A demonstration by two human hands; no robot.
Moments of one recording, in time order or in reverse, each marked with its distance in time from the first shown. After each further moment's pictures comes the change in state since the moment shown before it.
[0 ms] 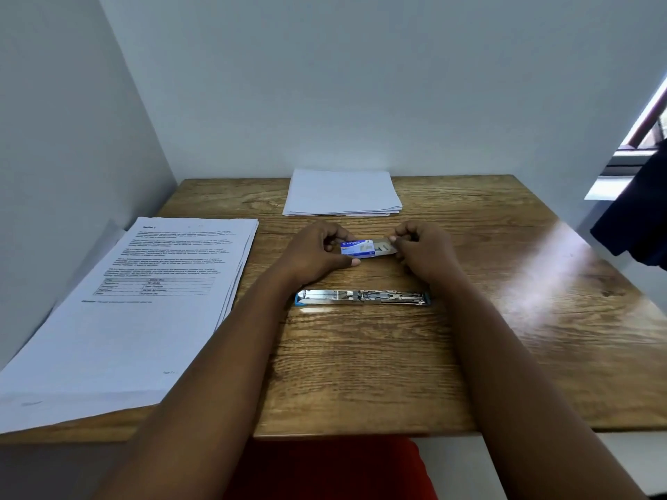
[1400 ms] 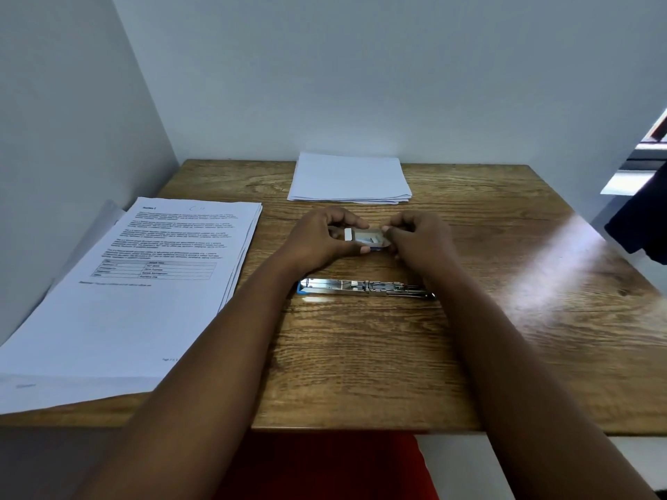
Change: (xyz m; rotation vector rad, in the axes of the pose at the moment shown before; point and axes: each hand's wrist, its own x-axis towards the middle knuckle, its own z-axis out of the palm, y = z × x) left_hand 0.000 -0.005 0.001 -0.184 0.010 0.039; right_hand -0.012 -0.018 0.013 0.036 -0.008 0.019
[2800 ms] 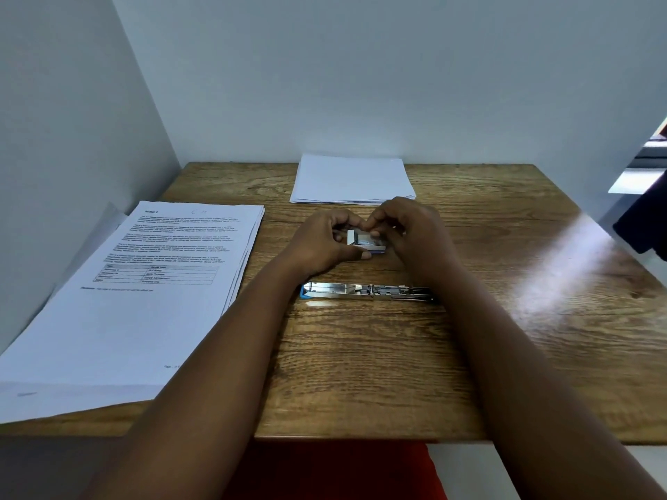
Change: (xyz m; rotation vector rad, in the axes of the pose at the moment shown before) left_hand 0.001 0.002 -0.002 0.021 -0.033 -0.027; right_hand 0.007 -0.003 -0.001 -0.282 -0.043 -0.671
